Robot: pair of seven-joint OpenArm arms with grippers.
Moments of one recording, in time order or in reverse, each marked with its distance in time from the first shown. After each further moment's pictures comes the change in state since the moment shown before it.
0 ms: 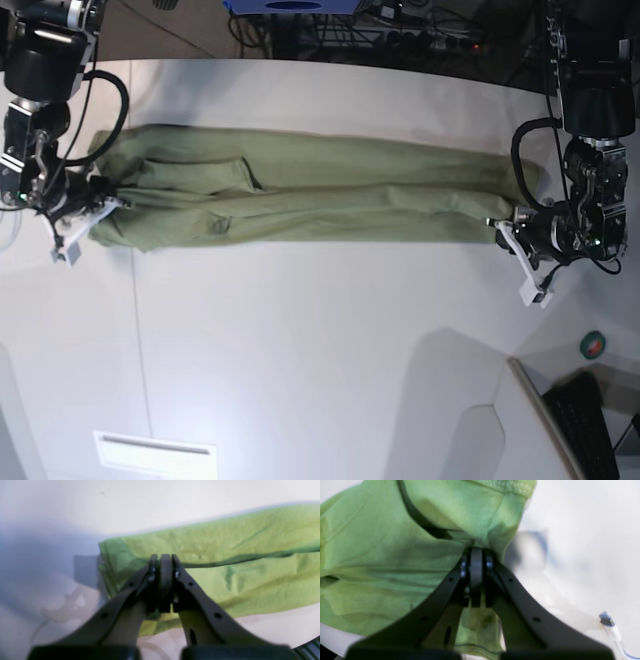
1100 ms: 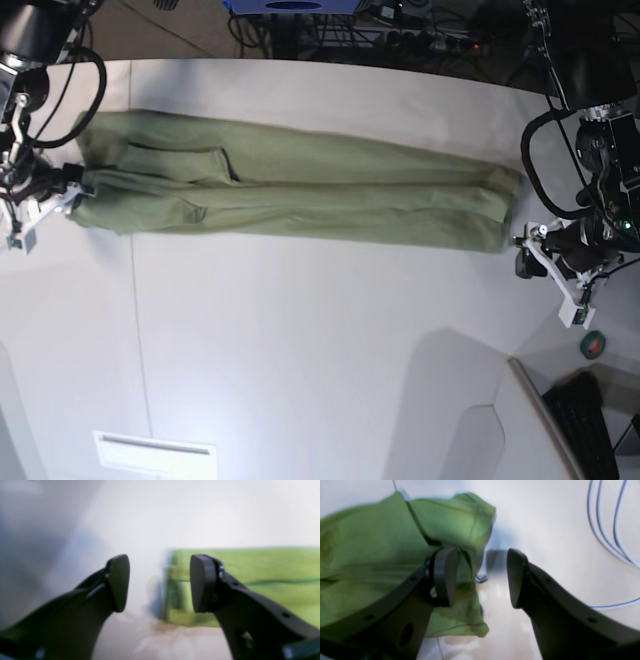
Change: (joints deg) left arm 6.3 5.0 -14.2 21.2 4.7 -0.3 0.6; right arm -8.2 -0.7 7.1 20.0 -2.5 -1.4 -5.3
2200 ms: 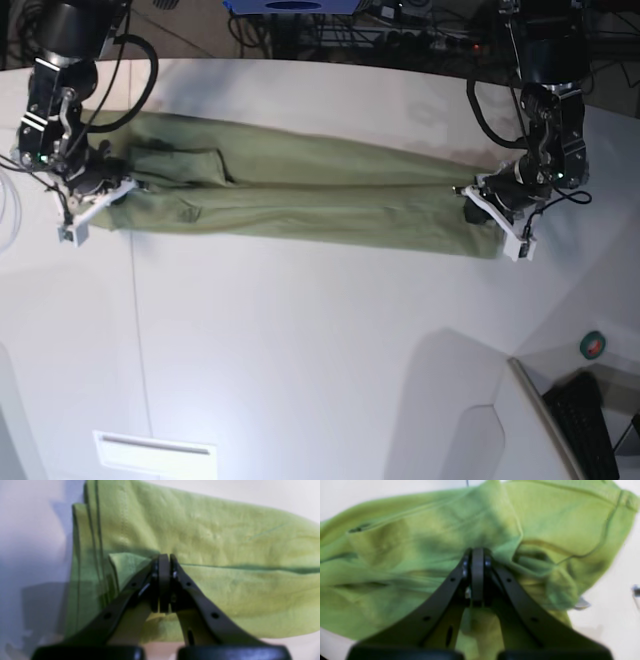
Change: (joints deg) left arm 3.6 5.3 4.1 -23.1 1.6 0.0 -21.7; right arm -0.4 -6.6 -3.6 -6.1 0.1 0.6 11.1
